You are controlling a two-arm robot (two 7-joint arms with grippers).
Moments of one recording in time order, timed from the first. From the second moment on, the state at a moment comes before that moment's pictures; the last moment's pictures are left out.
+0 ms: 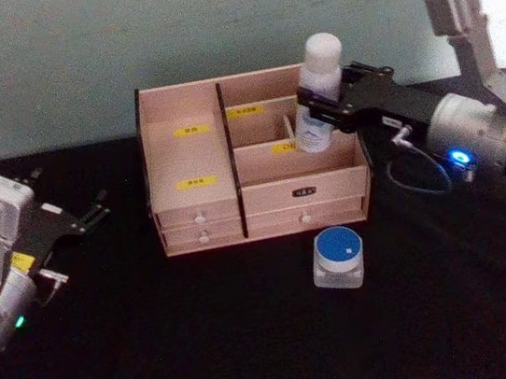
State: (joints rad) left arm -0.20 0.60 0.45 -1.41 -0.25 -0.12 0.03; right arm 0.42 0.44 -0.39 -1.43 0.46 0.16 0.45
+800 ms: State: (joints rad) left arm -0.20 0.60 0.45 -1.41 -0.25 -0.12 0.03; right arm 0.65 0.29 -0.47 -1.12 0.42 0.13 0.49
